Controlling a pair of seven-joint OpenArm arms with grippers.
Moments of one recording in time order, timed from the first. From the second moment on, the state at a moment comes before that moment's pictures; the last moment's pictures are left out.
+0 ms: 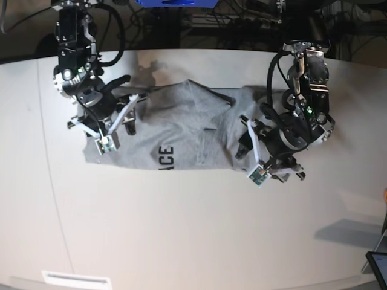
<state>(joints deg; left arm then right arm) -2.6 -12.9 -2.5 110.2 -12.6 -40.2 63.6 -14.1 3.4 -2.8 113.3 6.5 14.3 -52.0</state>
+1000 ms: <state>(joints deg) 3.0 -17.3 -12.2 113.7 -25.9 -40.3 66.4 -17.3 5.5 -3.1 113.3 6.5 14.2 -51.5</state>
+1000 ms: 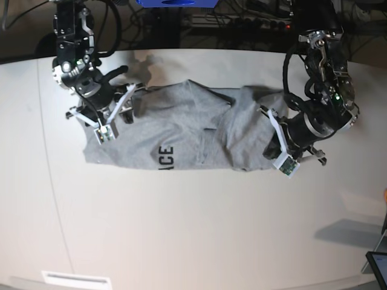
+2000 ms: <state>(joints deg) 9.7 -22.9 -26.6 112.0 -6.3 -40.6 58.5 -16.8 7.6 25.7 113.5 52.2 16.3 -63.1</state>
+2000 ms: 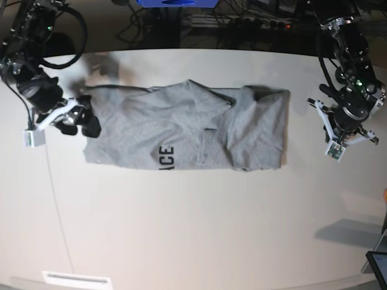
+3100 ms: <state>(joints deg) 5.2 -22.2 -21.4 91.0 8.3 -40.6 57.2 -12.5 9.7 33.5 89.5 57.1 16.8 -66.6</state>
